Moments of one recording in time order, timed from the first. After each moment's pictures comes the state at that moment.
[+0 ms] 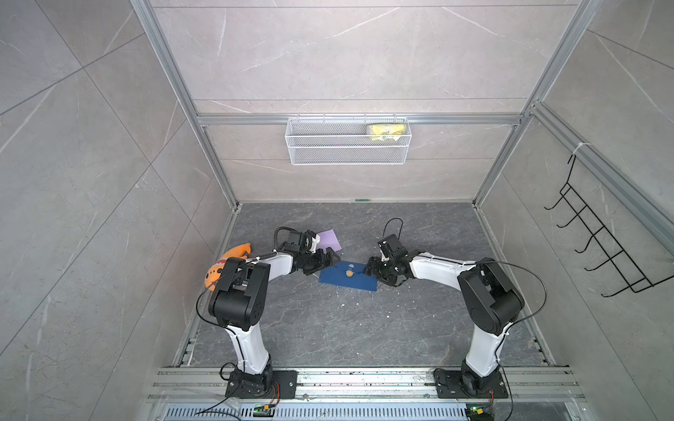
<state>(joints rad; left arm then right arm) -0.28 1.84 0.99 -0.07 0.62 -0.51 0.55 1.88 1.13 -0.29 -0.21 0.85</state>
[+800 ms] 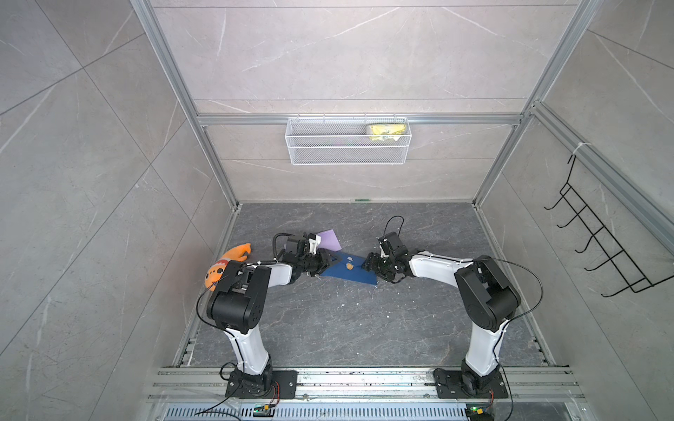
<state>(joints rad) -0.28 1.80 0.85 0.27 0.77 -0.78 0.54 1.91 1.15 -0.22 -0.21 0.84</state>
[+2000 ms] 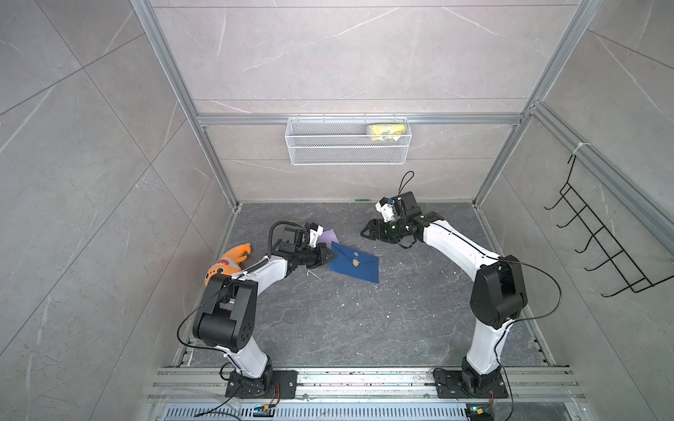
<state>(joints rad) -0.29 1.65 0.96 -0.06 0.77 -0.50 0.42 1.92 1.65 -0.60 -0.50 0.37</state>
